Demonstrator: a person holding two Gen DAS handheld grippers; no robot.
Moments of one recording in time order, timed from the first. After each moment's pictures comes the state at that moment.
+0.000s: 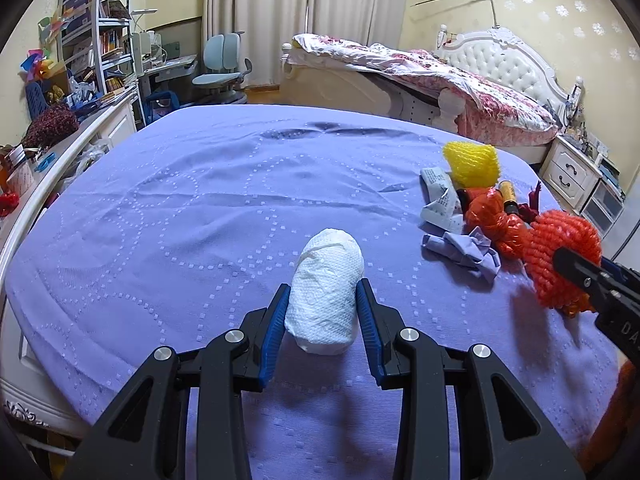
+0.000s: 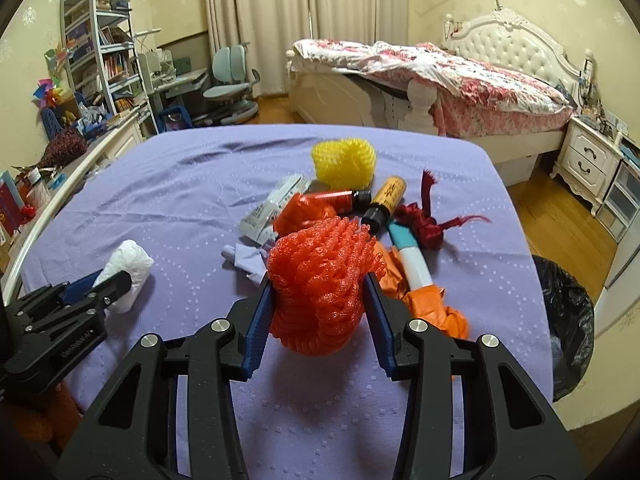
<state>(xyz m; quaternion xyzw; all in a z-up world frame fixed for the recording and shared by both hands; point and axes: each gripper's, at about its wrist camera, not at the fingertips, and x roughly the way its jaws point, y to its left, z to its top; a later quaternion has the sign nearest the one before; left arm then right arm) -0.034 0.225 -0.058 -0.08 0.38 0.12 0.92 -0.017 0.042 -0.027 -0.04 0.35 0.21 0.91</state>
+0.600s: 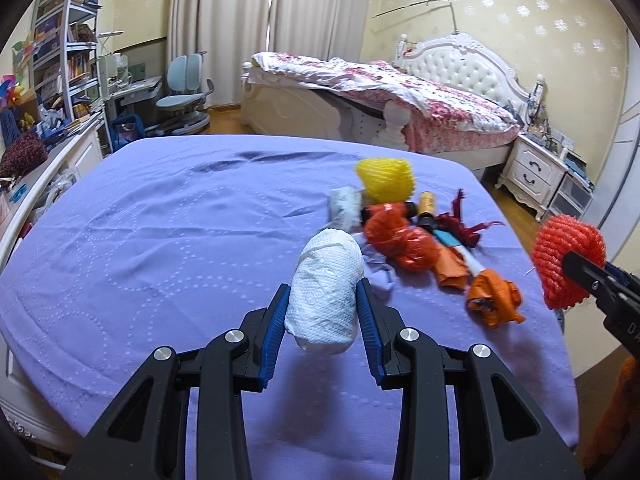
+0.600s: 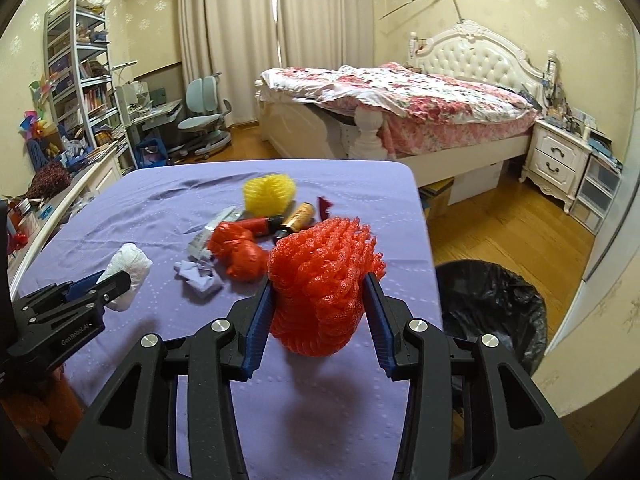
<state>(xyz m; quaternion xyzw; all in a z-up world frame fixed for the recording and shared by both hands) -0.029 0.155 -0.030 -0.07 0.35 0.05 0.93 -0.028 -0.047 0.003 -0.02 0.31 0.16 0.94</state>
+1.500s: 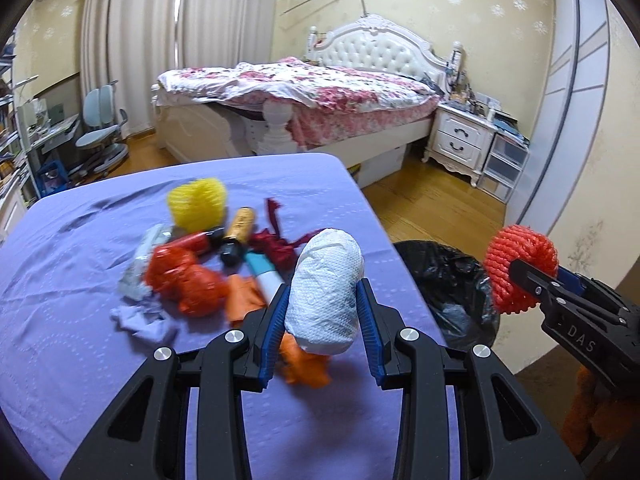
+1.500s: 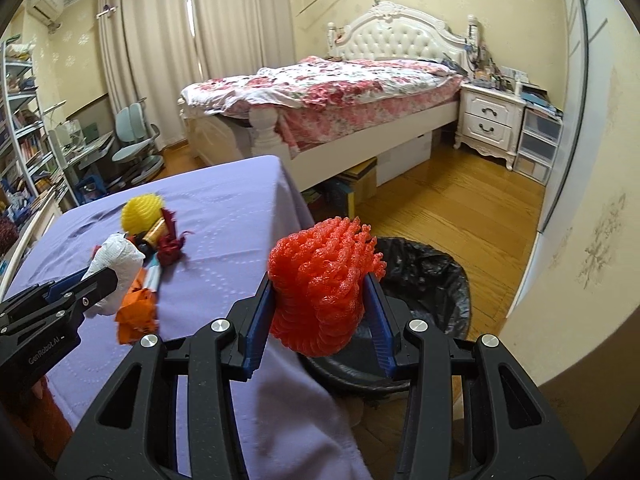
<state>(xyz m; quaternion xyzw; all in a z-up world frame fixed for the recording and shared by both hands) 0.029 0.001 -0.023 -0.02 0.35 -0.08 0.94 0.000 -0.179 -0.025 0.04 0.32 0.05 0.94</state>
